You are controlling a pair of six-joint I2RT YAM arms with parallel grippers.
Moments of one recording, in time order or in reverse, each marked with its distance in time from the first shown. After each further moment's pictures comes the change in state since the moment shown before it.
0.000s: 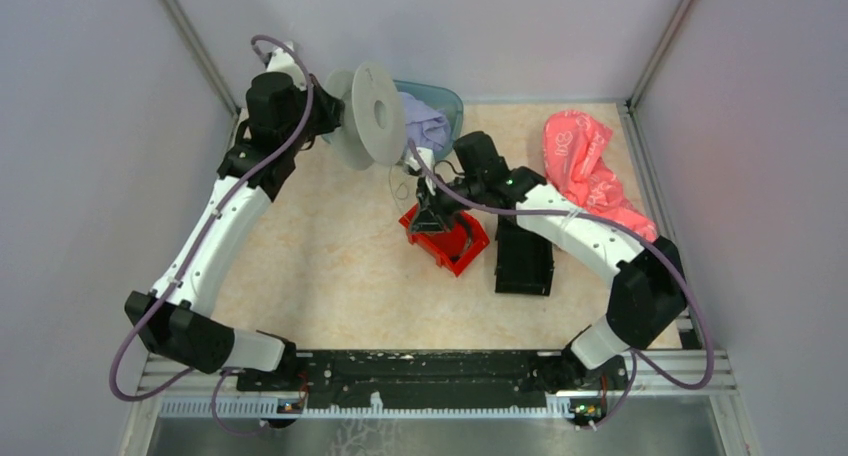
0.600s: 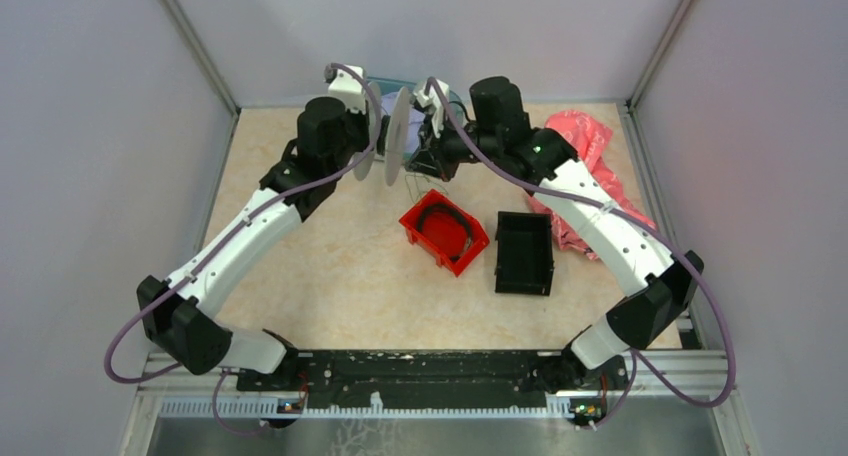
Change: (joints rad) left arm -0.232 0.011 -0.124 0.149 -0.303 0.367; right arm -0.010 0.000 0.445 -0.166 0.219 0.097
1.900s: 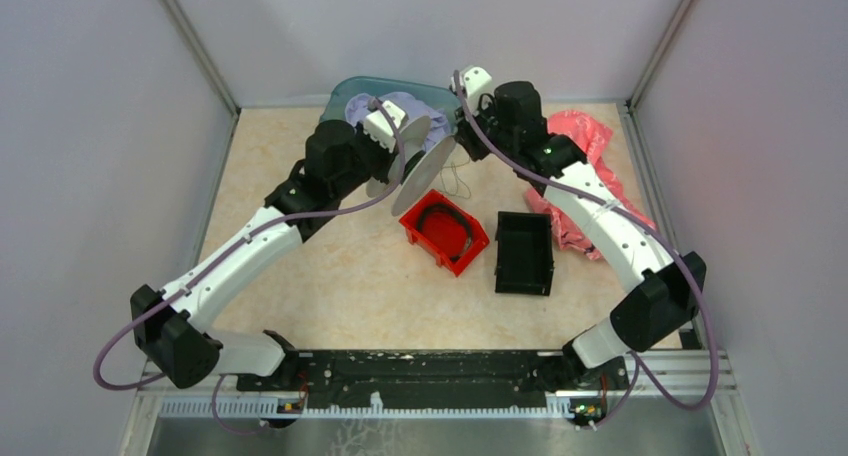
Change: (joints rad) left arm -0.095 -0.076 -0.132 0.052 0.324 0.257; right arm -0.152 -0.026 -0.142 0.140 0.429 0.016
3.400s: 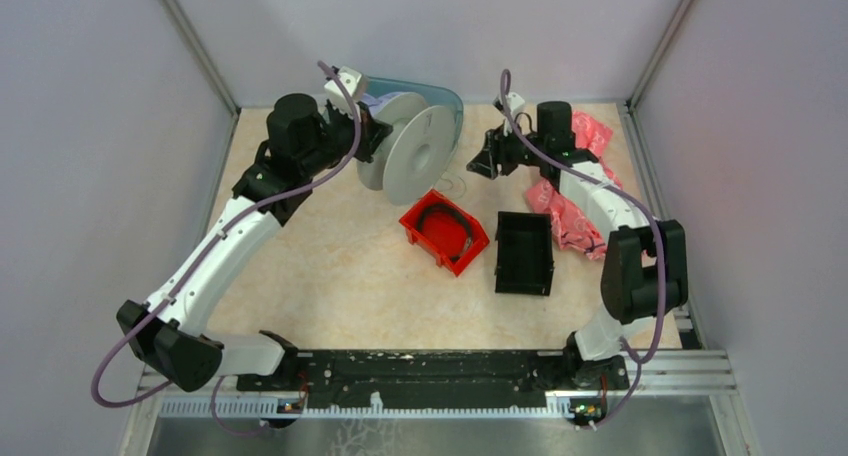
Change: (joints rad) left arm 0.137 -0.015 0.144 -0.108 0.230 -0.253; right arm -0.314 0.112 -0.282 0.275 -0.570 0.106
